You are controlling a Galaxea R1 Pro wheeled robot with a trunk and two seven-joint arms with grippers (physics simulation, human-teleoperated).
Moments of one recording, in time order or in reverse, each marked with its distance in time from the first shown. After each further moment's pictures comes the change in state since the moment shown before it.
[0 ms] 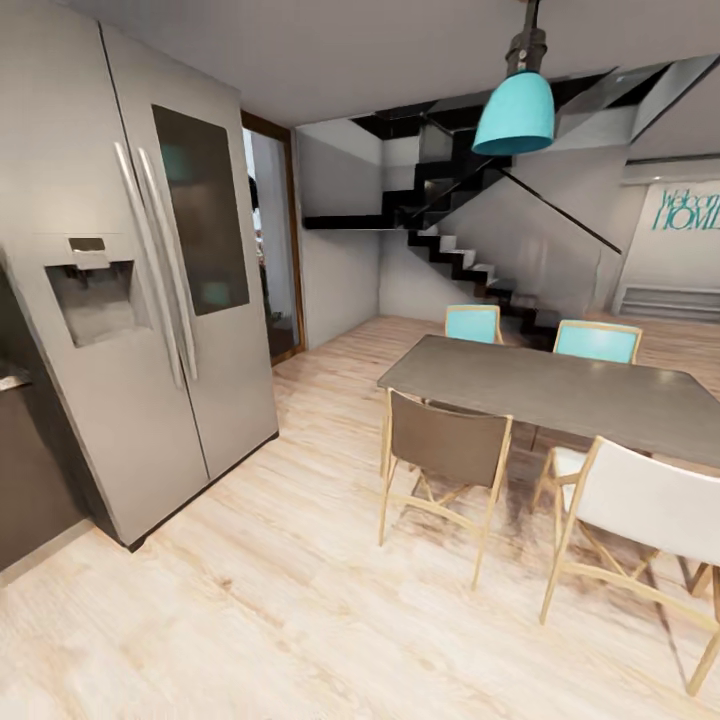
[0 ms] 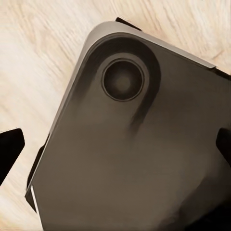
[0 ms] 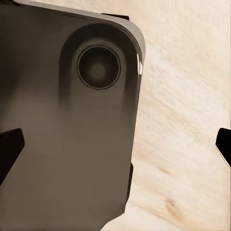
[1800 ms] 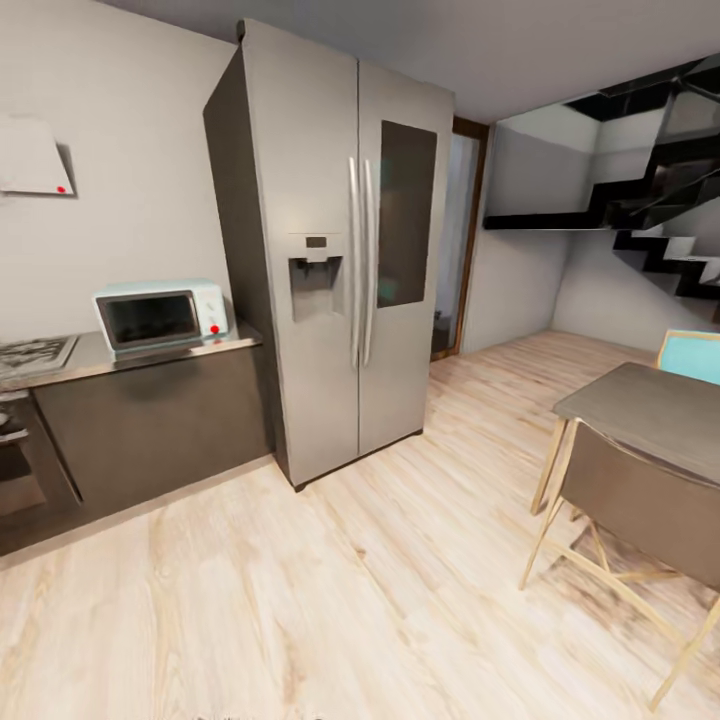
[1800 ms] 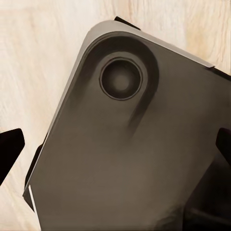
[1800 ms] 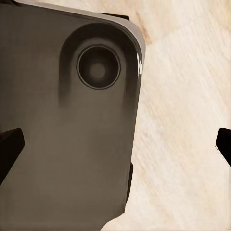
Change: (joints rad) left arm 0.000 -0.003 0.001 0.000 0.002 0.000 0.001; right arm 0.000 0.000 0.000 0.000 0.000 0.000 0.000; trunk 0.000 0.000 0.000
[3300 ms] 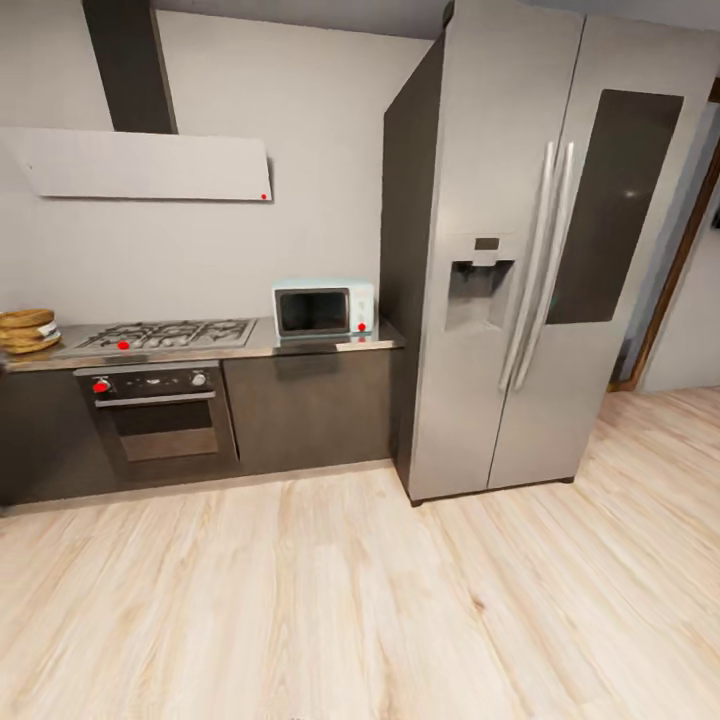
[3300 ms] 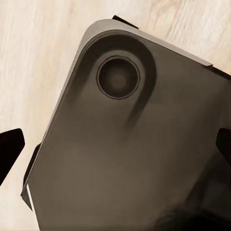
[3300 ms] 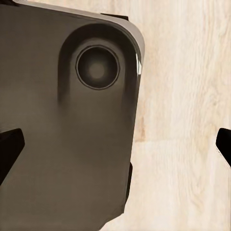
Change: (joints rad) left arm 0.000 -0.004 -0.001 0.000 -0.003 0.000 0.000; right arm 0.000 -0.001 0.000 0.000 -0.001 -0.001 0.000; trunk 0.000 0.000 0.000
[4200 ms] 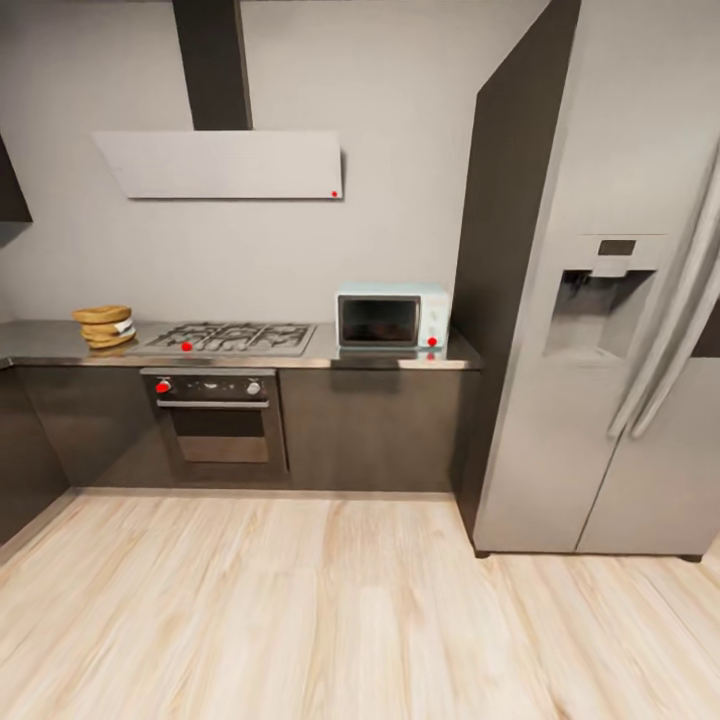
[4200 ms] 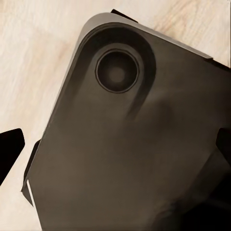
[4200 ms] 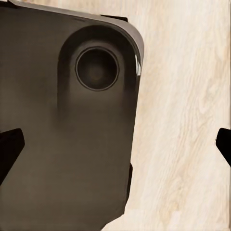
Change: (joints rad) left arm 0.000 -0.002 -0.009 0.003 -0.002 0.013 0.000; right arm -0.001 0.000 -0.004 0.000 -0.001 -0.003 0.000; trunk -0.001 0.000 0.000
